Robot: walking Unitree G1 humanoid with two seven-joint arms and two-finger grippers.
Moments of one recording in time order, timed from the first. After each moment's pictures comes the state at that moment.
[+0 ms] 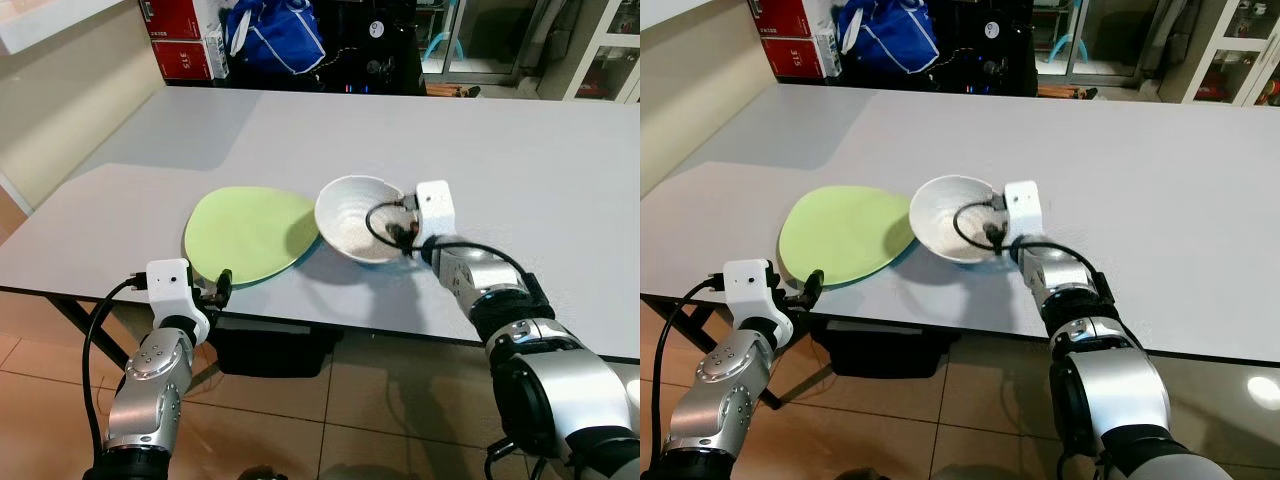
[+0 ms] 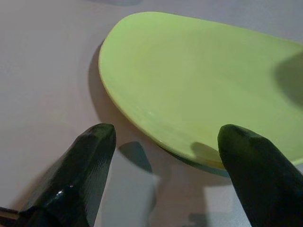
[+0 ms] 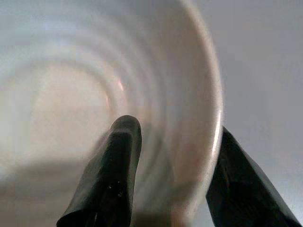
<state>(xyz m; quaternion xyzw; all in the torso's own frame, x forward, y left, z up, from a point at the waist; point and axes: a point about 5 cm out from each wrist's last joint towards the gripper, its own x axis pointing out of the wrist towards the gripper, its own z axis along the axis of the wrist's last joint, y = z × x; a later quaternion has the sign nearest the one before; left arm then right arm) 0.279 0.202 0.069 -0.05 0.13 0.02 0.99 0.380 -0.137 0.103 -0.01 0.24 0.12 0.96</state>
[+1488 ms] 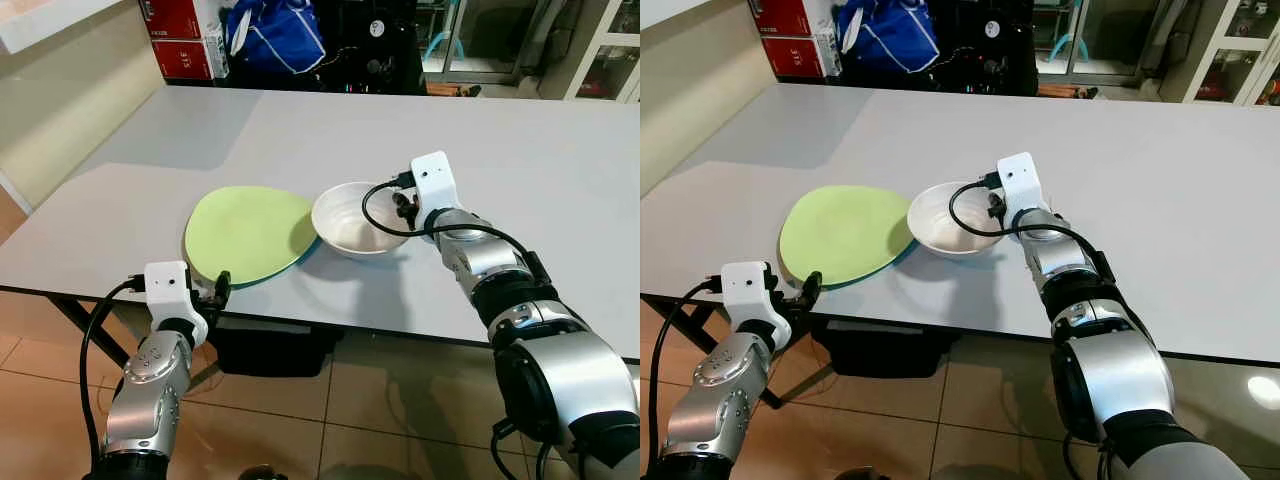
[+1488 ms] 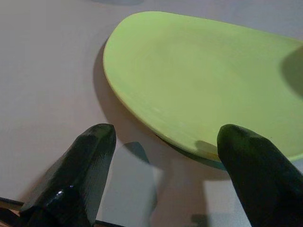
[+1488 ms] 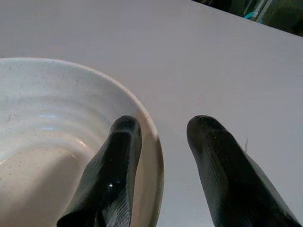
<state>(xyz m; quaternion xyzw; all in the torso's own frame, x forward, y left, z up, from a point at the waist) 0.275 0.203 0.069 -0.04 0.12 0.02 0.99 0.398 -0.137 0.143 -0.12 0.14 0.09 0.98</state>
